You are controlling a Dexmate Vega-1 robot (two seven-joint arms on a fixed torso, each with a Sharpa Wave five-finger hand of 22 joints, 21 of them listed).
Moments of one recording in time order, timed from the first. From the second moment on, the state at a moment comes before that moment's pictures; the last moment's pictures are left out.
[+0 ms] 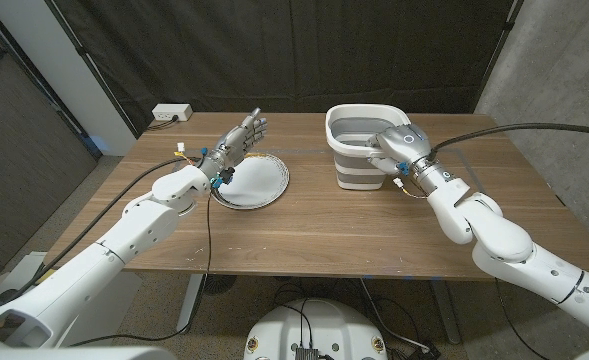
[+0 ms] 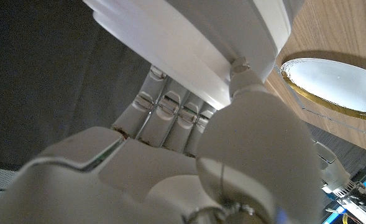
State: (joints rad) left arm 0.94 0.75 0.35 -1.75 -0.72 -0.03 -0.03; left_hand 0.49 0.12 -0.07 0.09 0.26 0.11 0.04 0.20 0.19 0.14 -0.03 0.21 0.19 0.09 -0.01 0.19 0.18 -0.03 -0.04 0.20 0.18; right arm -1.13 -0.97 -0.44 -2.15 -1.00 -0.36 -0.19; right_hand 1.07 0.03 0.30 -0.11 0.17 0.96 -0.17 0.26 0.22 1.06 -0.18 0.30 0.30 1.08 -0.19 0.26 0.29 0.75 -0.08 0.94 0.19
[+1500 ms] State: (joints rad) left arm 0.92 0.76 0.36 -1.74 -0.73 0.00 -0.06; left_hand 0.50 0.13 -0.08 0.09 0.25 0.13 0.04 0.20 0.19 0.15 -0.02 0.21 0.19 0.09 -0.01 0.19 0.18 -0.03 -0.04 0.20 0.18; right arm -1.12 -1.04 -0.40 -2.21 -0.96 -0.33 -0.05; right_hand 0.62 -0.16 0.11 0.02 0.34 0.32 -0.16 0.18 0.21 0.50 -0.06 0.20 0.22 0.44 -0.05 0.18 0.20 0.44 -0.03 0.57 0.17
